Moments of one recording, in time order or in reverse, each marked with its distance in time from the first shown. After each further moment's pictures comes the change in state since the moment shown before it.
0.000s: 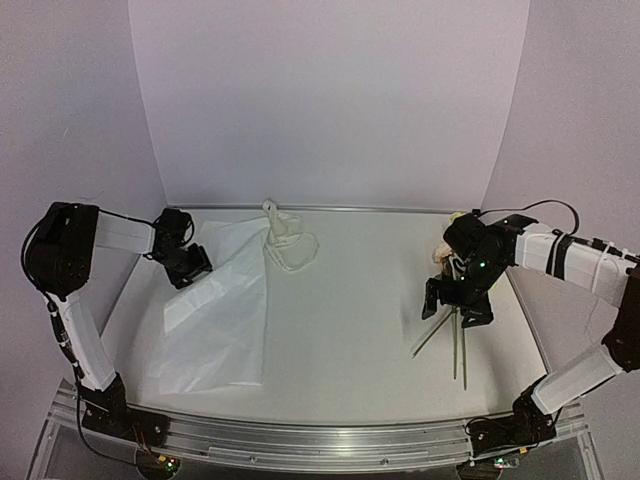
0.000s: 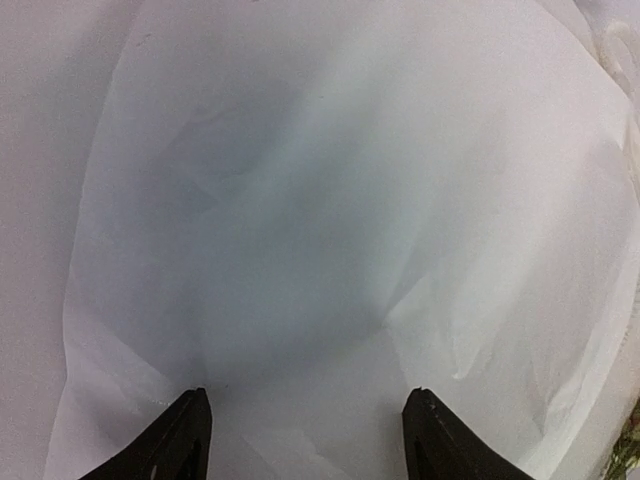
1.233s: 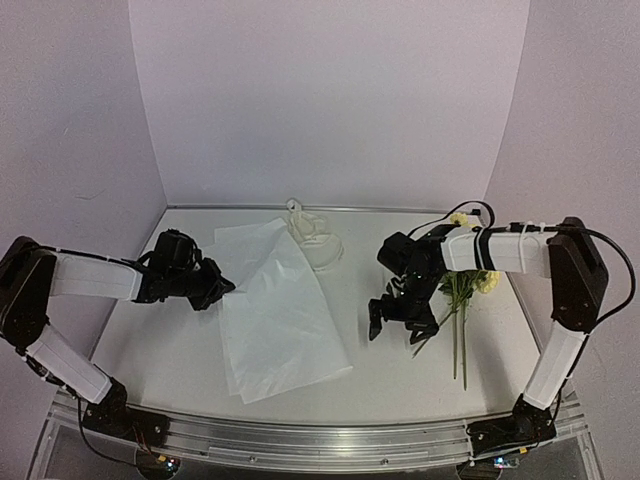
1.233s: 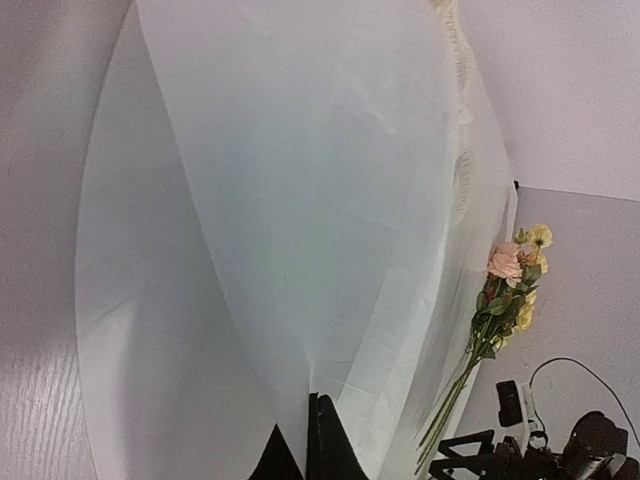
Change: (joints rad) left arm -0.256 -0.375 -0.459 0.413 0.205 -0.417; right arm 0.206 0.365 0.163 0.094 -0.111 0.039
